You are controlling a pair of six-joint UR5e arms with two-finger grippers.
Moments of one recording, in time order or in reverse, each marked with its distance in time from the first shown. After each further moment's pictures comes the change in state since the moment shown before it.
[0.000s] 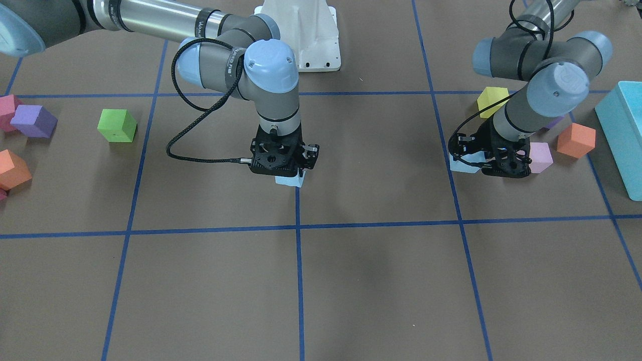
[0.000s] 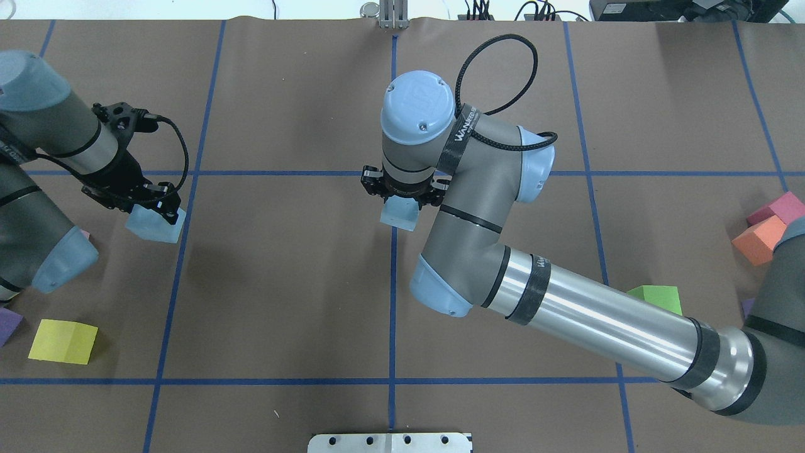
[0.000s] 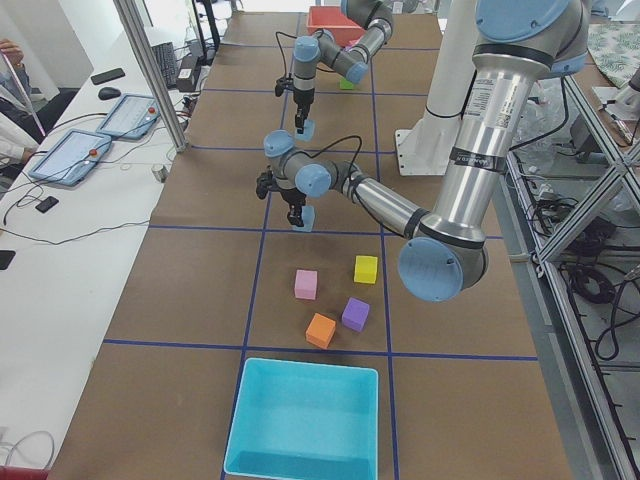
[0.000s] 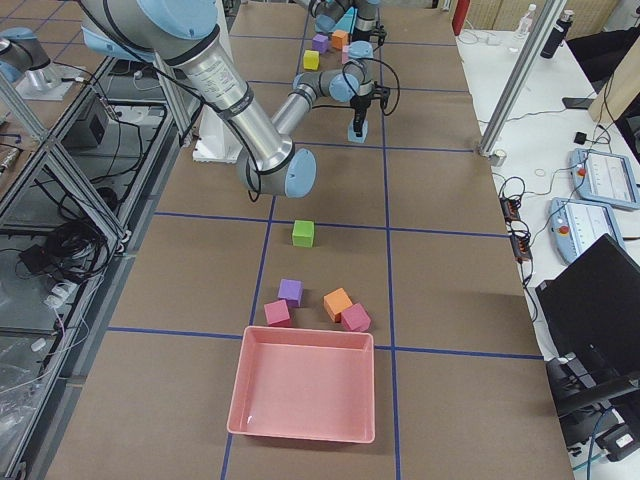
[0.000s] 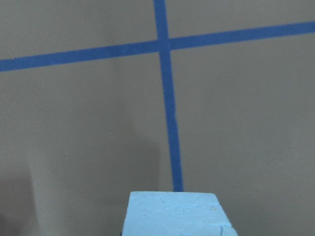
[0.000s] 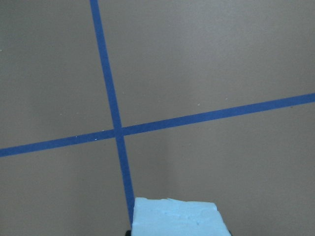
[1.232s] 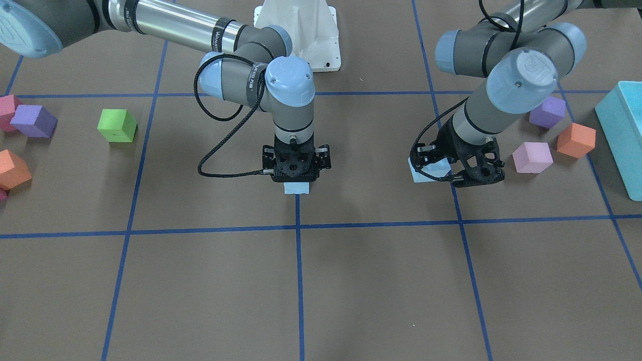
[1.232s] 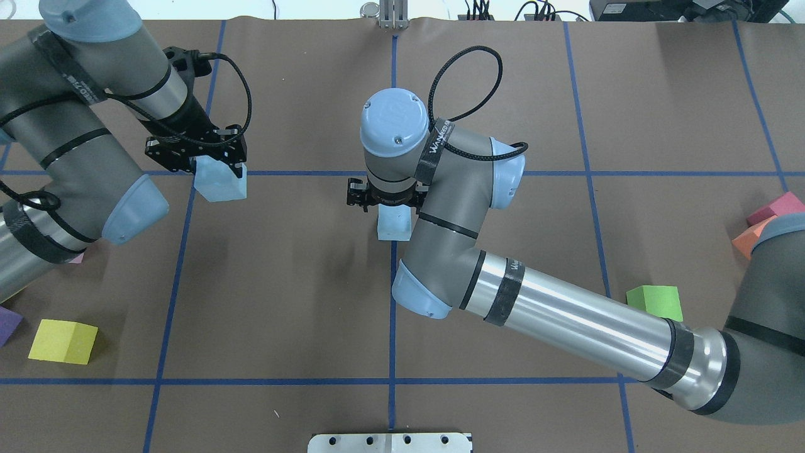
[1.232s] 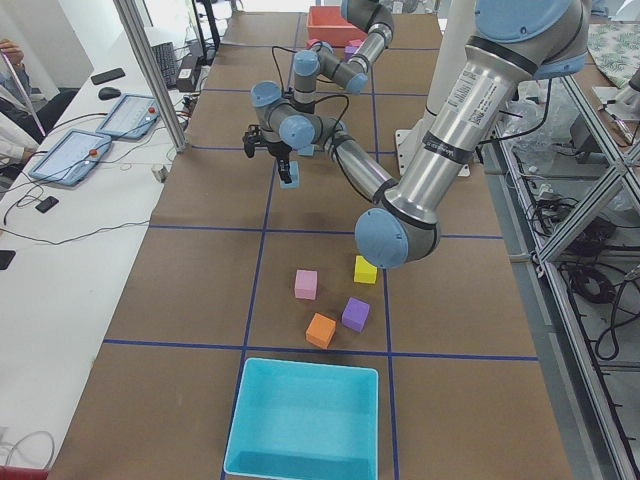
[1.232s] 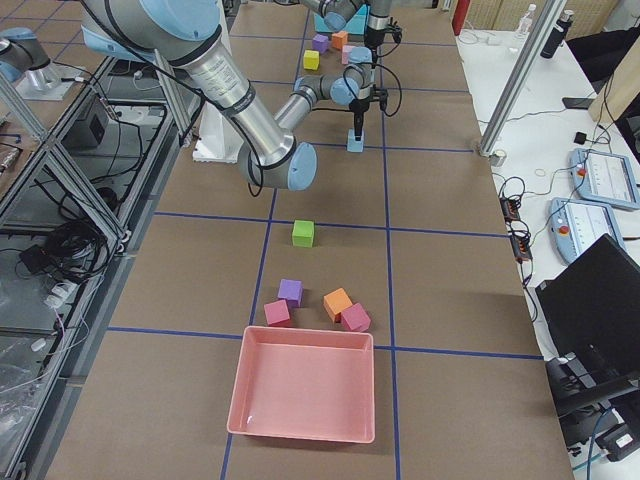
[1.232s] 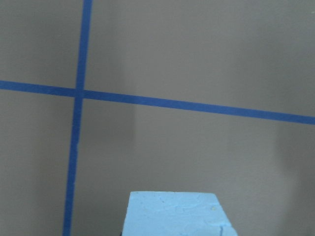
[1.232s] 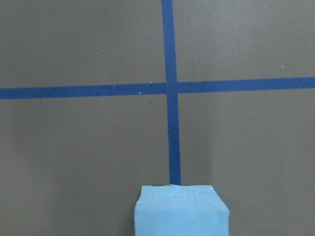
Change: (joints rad) left arm 0.016 -0.252 0.056 0.091 0.003 -0.272; right arm -0.004 0.042 -0.091 0.050 0.002 -0.124
